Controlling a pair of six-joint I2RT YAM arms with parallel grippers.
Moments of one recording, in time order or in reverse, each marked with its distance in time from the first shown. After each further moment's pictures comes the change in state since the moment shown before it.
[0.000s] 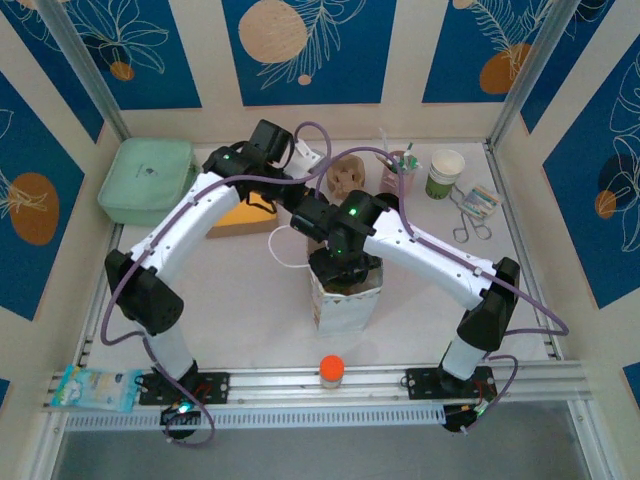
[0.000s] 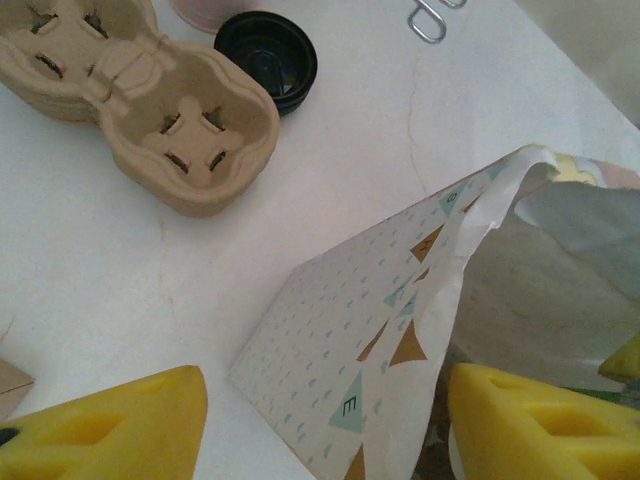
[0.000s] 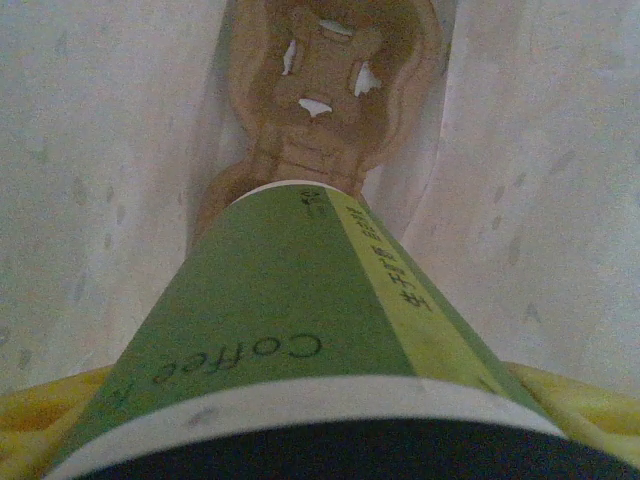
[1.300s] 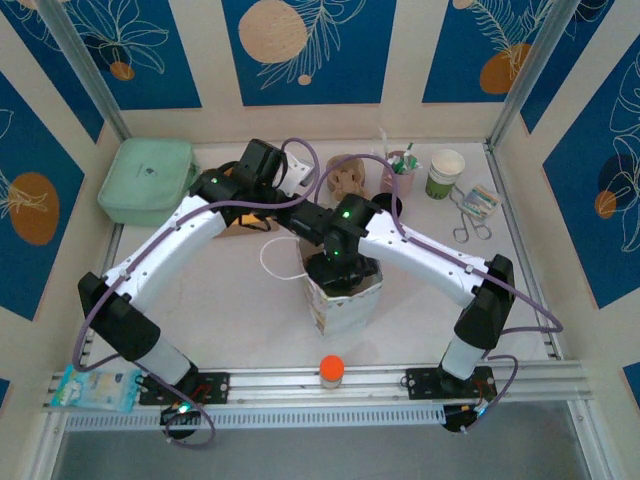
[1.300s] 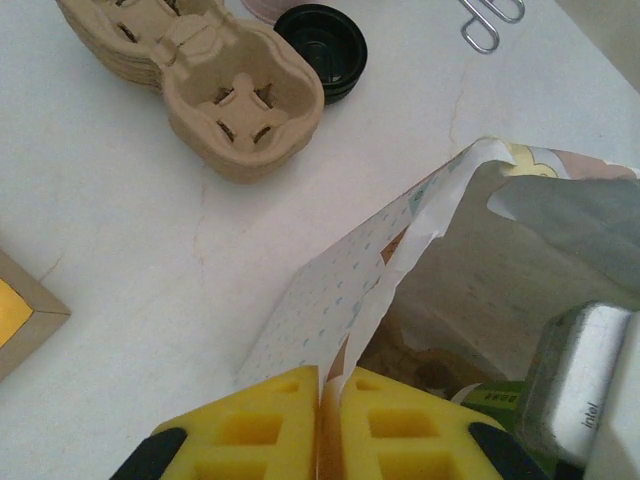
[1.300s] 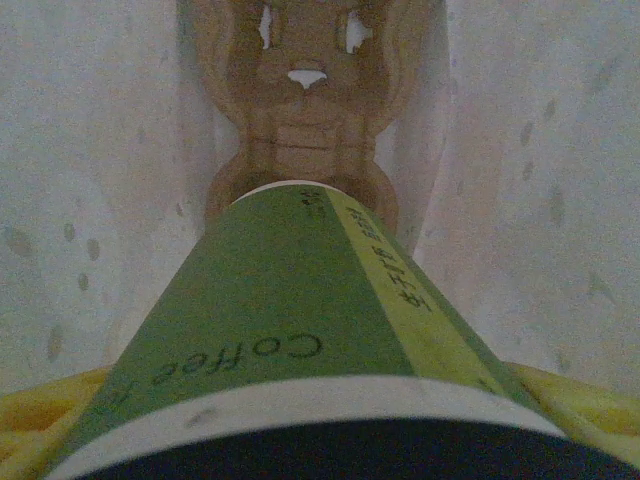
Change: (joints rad) left arm -0.051 -0.195 -0.225 0.109 -0.168 -0.135; right arm -0.005 0.017 -0.055 0.036 -0.070 0.029
